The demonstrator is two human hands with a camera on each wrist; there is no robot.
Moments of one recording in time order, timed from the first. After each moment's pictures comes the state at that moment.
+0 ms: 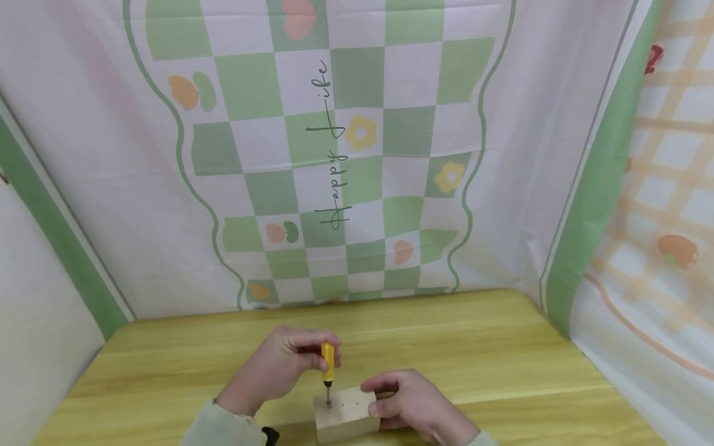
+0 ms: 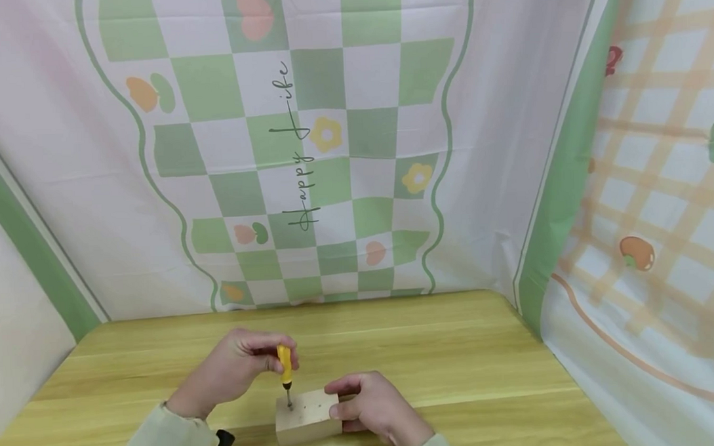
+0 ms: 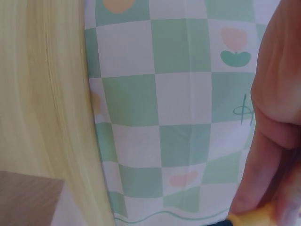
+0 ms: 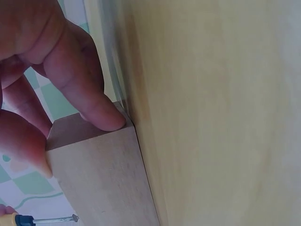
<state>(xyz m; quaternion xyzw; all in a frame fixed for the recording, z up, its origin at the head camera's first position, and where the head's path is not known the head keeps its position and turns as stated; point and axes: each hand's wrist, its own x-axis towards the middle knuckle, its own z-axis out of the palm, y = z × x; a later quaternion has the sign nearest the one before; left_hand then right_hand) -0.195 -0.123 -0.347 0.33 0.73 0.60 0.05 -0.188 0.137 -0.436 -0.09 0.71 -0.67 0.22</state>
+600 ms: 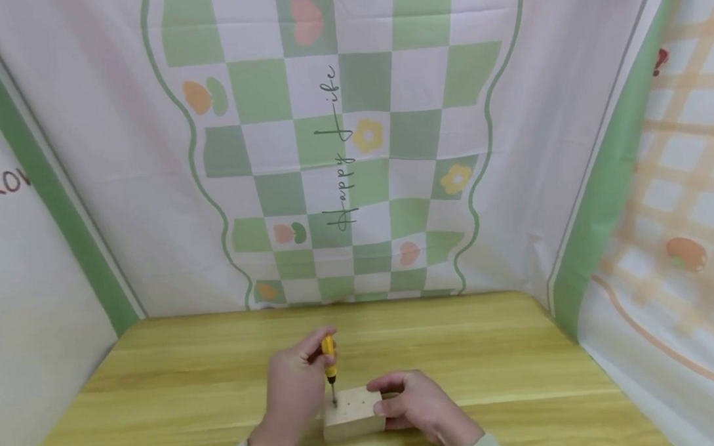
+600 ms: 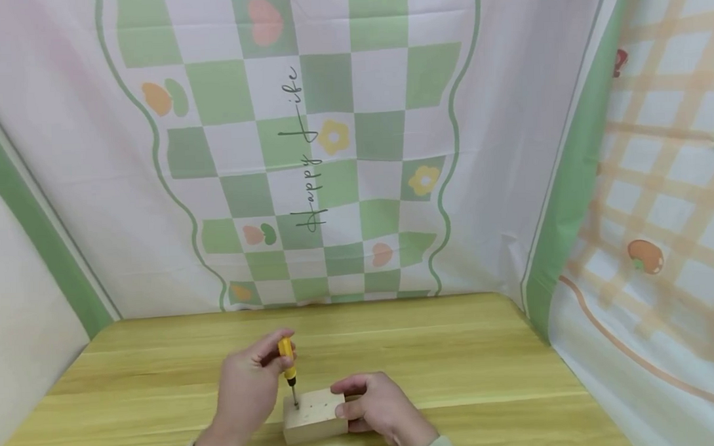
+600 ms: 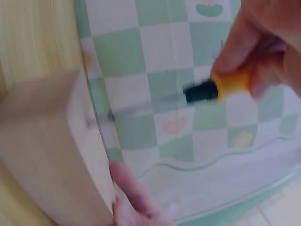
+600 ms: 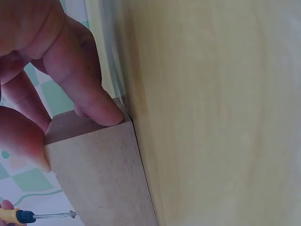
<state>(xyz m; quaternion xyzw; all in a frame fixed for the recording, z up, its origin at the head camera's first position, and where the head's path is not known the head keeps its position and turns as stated) -0.156 -0.081 -0.358 0.10 0.78 0.56 -0.24 -0.184 0.135 -0.433 -0.09 0.71 -0.67 0.22</state>
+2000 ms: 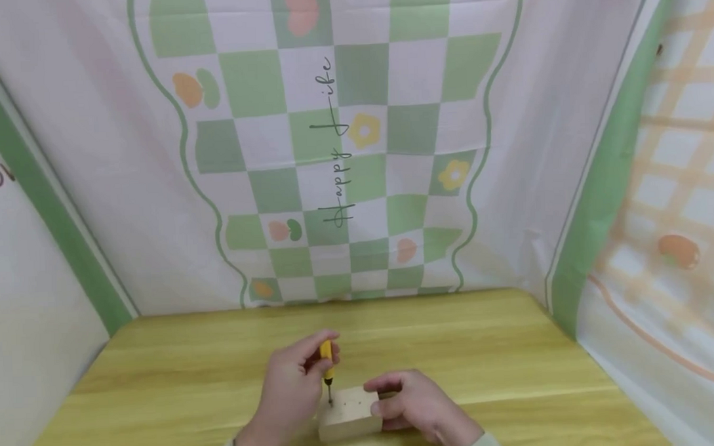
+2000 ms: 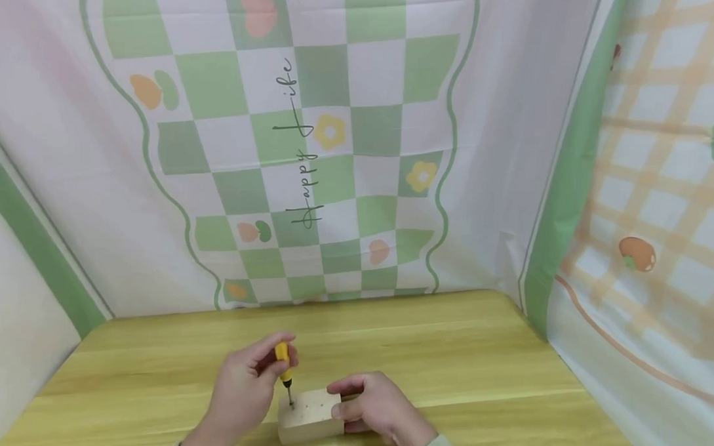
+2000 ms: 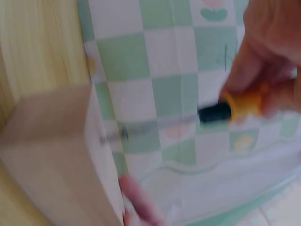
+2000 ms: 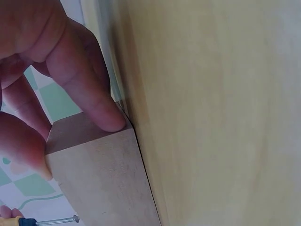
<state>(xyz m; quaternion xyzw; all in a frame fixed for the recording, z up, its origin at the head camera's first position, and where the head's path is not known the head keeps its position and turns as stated) -0.160 -0.091 -0.365 0.21 0.78 0.55 -0.20 -0.186 0.136 -0.440 -0.10 0.70 -0.68 0.21</state>
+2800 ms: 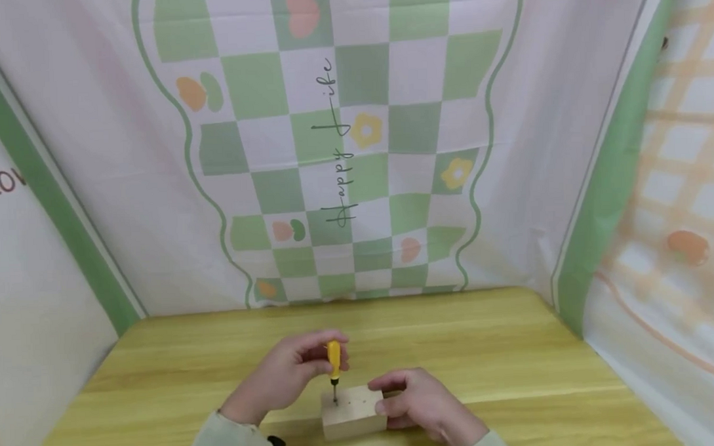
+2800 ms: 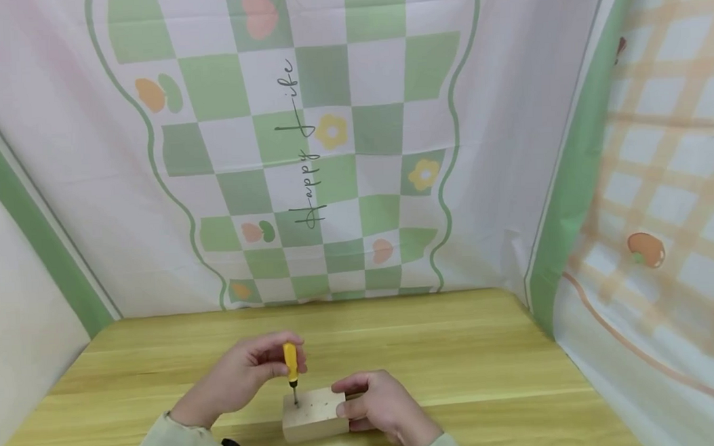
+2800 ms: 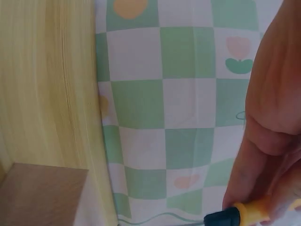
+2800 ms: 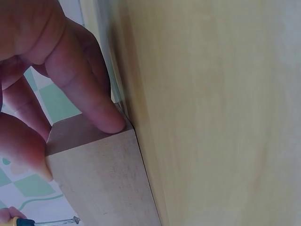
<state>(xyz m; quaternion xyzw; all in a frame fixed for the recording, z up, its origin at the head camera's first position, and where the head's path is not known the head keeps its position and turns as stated) -0.188 -0.128 -0.359 0.33 0.73 0.59 0.08 -0.187 0.136 -0.437 -0.10 0.70 -0.67 0.22</state>
